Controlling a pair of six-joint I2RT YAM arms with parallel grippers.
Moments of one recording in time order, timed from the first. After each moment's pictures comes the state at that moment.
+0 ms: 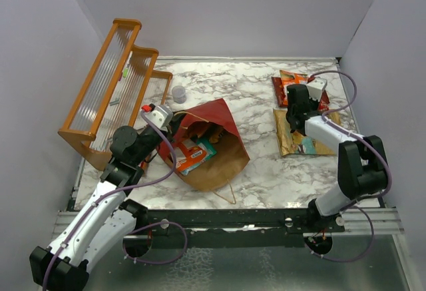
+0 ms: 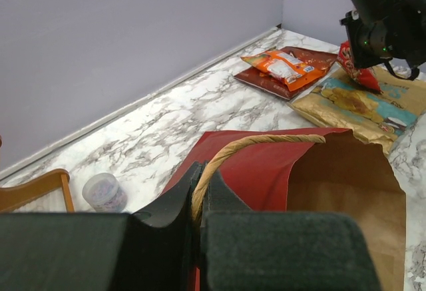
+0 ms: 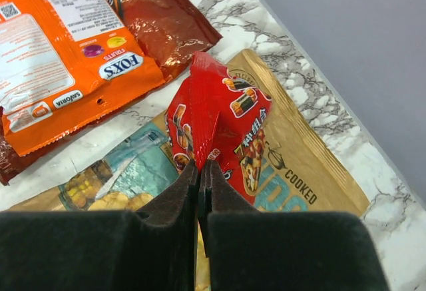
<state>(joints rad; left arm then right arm) -0.44 0.69 0.59 0.21 0.27 0.07 0.23 1.54 0.91 -0.03 0.91 0.31</state>
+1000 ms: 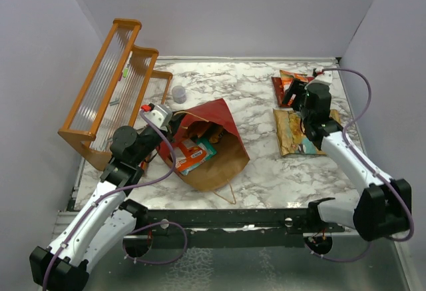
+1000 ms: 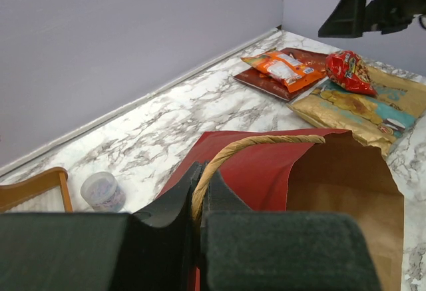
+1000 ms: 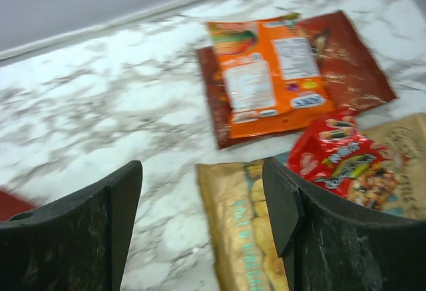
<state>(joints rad) -0.44 0.69 0.59 0.21 0.27 0.07 0.23 1.31 0.90 0.04 0.40 0.30</state>
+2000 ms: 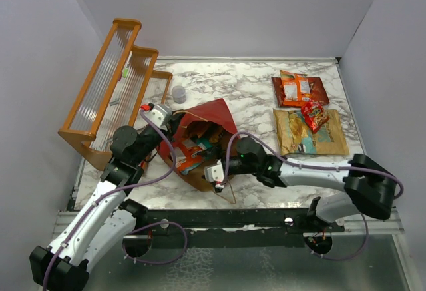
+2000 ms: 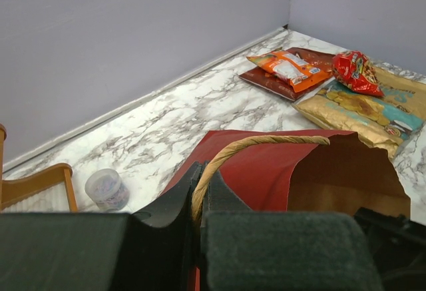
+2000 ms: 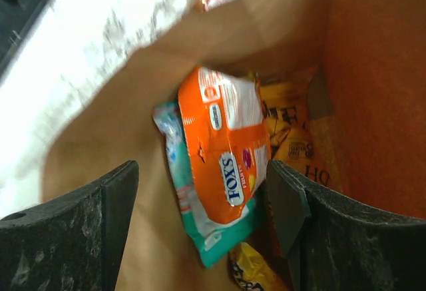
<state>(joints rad) -0.44 0.70 0.59 0.21 0.24 0.07 1.05 1.36 0.65 0.43 -0.48 -0.83</state>
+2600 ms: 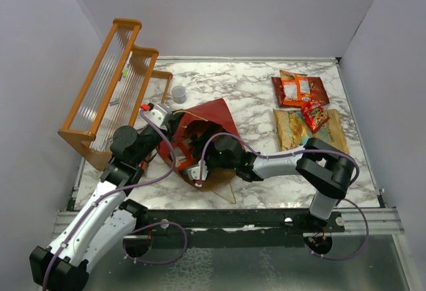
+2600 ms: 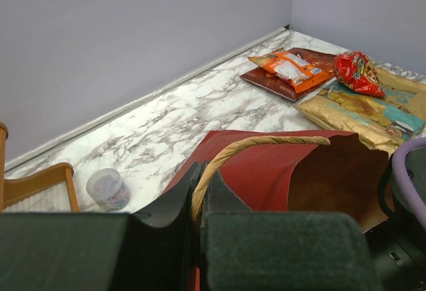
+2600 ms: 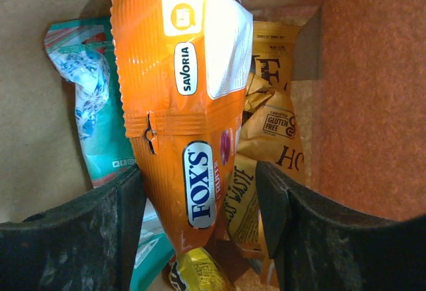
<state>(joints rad) -0.44 0.69 0.59 0.21 0.24 0.07 1.05 1.75 0.80 0.54 -0.20 -1.22</state>
